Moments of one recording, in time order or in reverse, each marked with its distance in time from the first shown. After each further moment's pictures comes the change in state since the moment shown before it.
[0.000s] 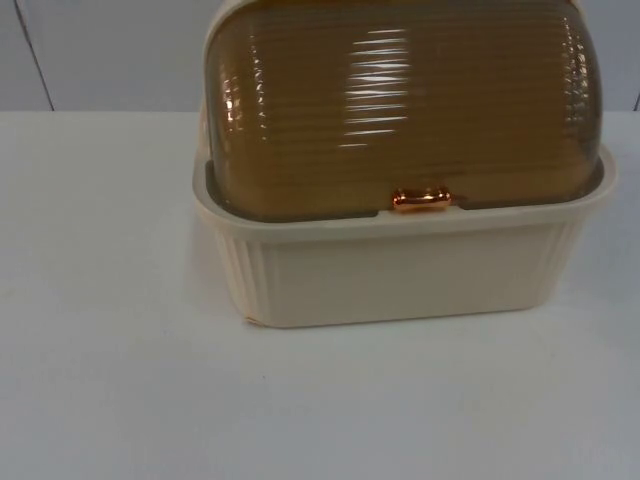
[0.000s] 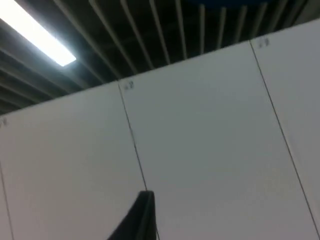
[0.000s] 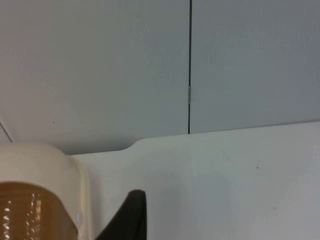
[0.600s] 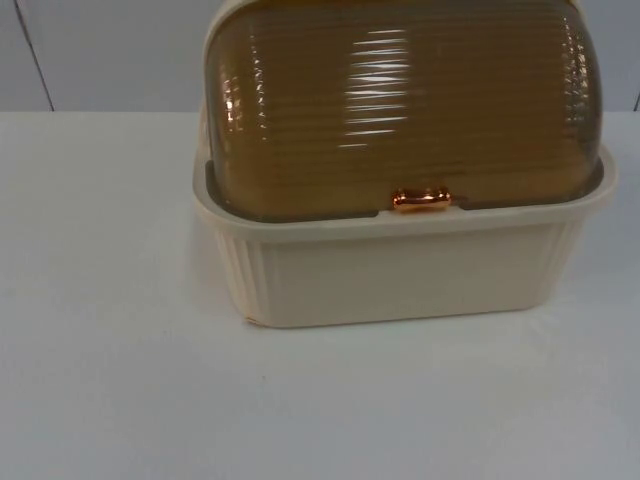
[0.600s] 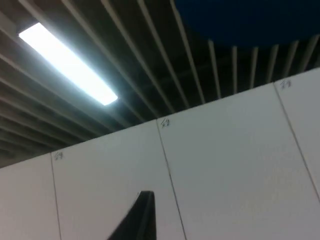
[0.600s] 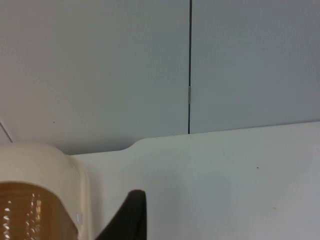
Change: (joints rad) right arm 0.000 -0.197 -0.077 0.096 0.238 -0.009; left arm 0.054 -0.231 -0.096 0.071 0.185 -0.072
